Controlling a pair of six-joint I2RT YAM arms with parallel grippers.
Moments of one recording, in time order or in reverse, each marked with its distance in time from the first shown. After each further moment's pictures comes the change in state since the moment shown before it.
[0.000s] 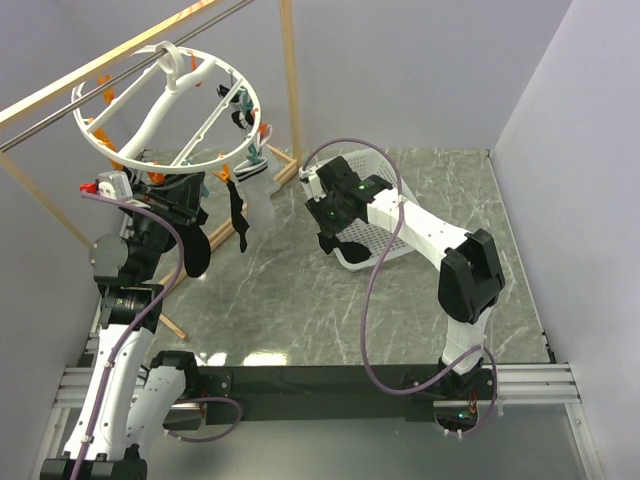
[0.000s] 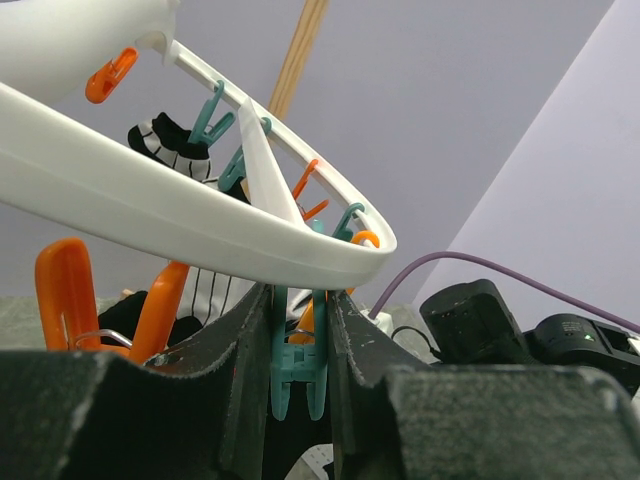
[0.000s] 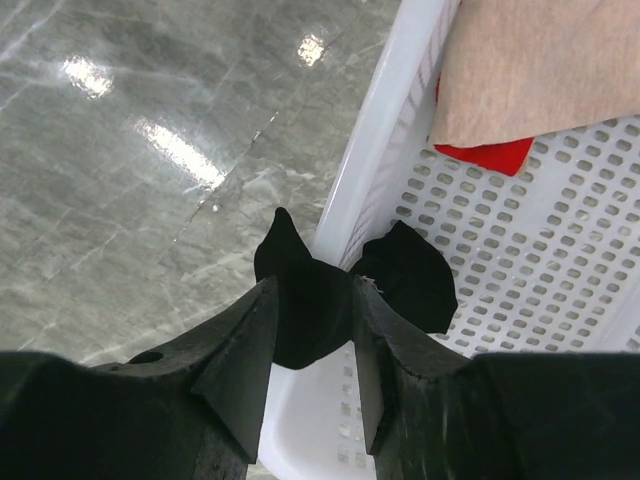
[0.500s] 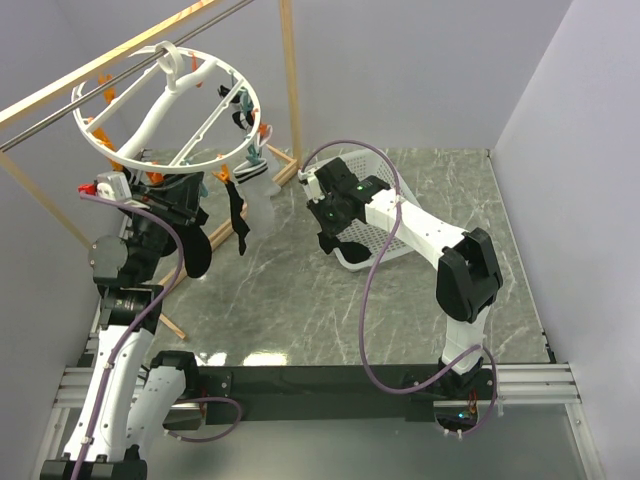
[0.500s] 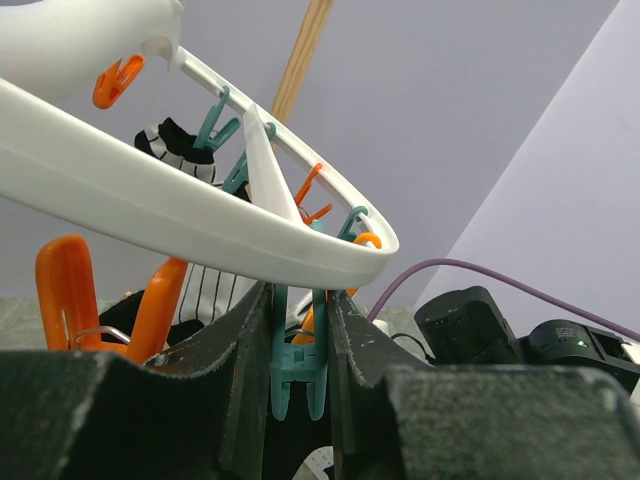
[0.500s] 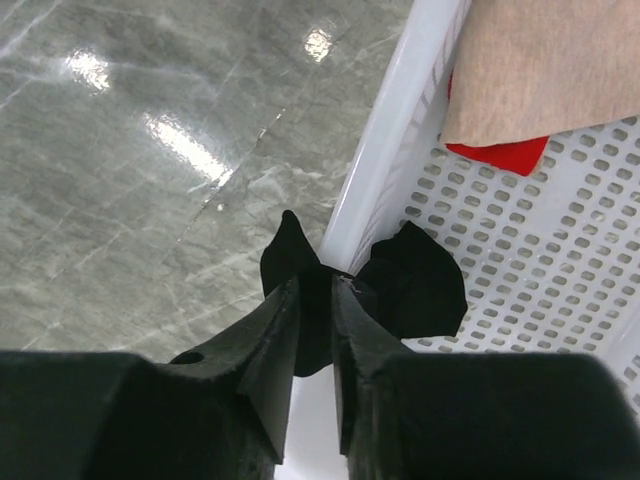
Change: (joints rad) left arm 0.000 -0.004 0.000 -0.002 -0.010 0.001; right arm 0.005 0.019 0.000 -0.002 -0.005 0.011
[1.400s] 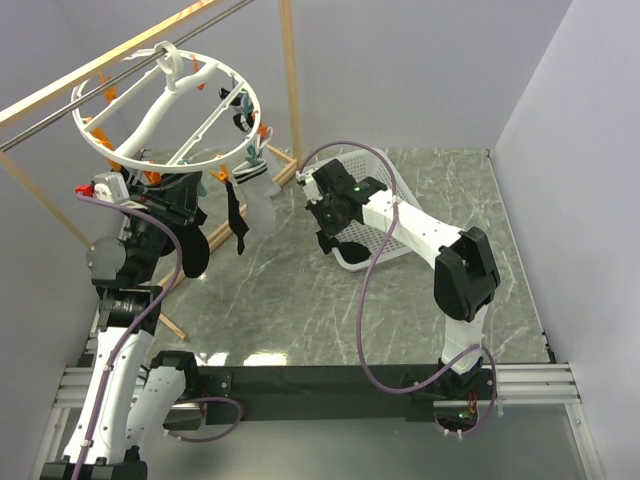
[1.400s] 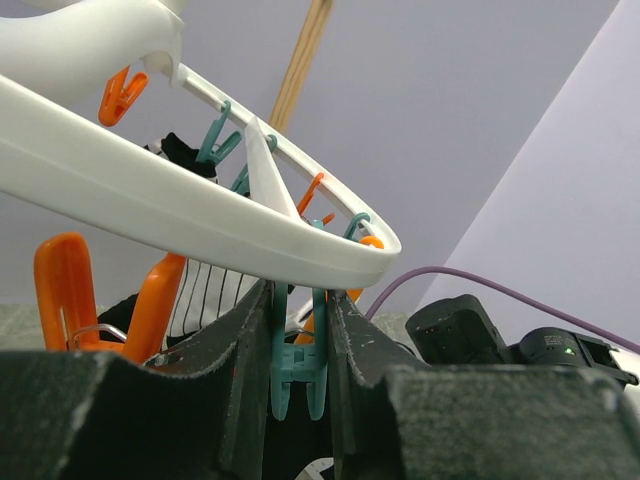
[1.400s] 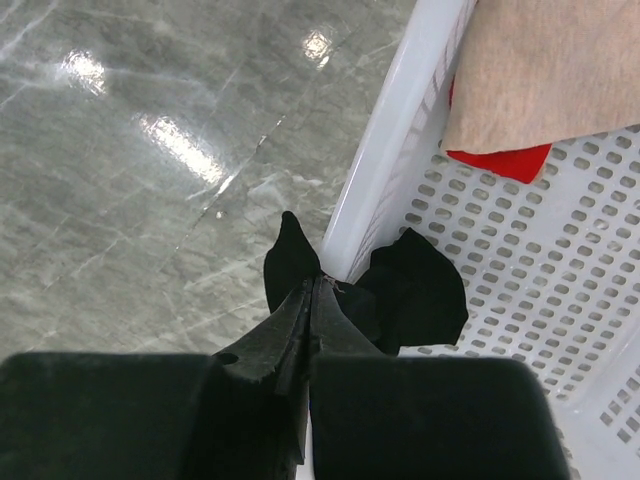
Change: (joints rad) left arm 0.000 -0.010 0.009 -0.006 -0.008 0.002; right arm 0.007 0.016 0.000 0.016 0.008 0.000
